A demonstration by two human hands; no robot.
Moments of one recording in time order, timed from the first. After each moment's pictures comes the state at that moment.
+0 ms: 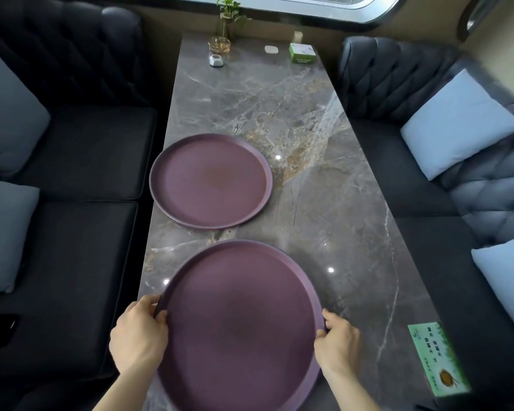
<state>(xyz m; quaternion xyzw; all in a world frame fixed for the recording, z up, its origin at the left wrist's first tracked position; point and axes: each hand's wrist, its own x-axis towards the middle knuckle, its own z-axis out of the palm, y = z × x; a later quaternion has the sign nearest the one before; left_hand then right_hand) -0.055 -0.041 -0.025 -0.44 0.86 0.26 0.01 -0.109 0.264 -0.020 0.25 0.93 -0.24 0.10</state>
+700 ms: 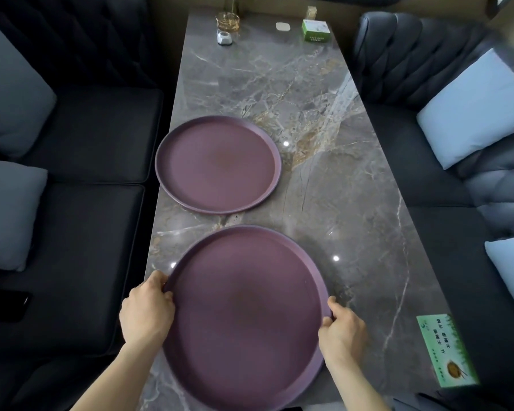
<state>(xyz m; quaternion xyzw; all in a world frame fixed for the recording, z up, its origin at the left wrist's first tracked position) -0.063 -0.048 -0.025 -0.39 0.89 0.22 0.06 -0.103 0.263 -0.028 0.21 0.95 -0.21 0.09</state>
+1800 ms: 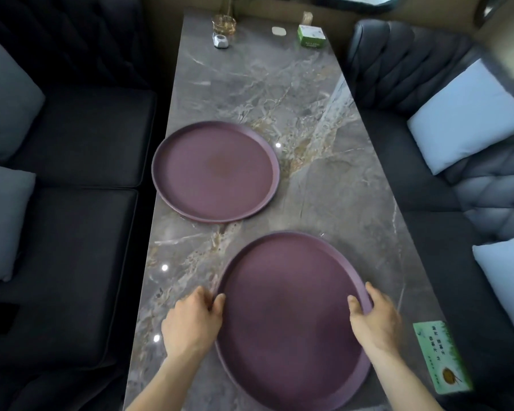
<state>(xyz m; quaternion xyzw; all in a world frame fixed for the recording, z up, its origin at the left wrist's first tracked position) -0.082 0.008 -0.031 -0.32 0.90 0.27 0.10 -0.150 0.305 0.009 0.24 0.94 -0.23 0.09</state>
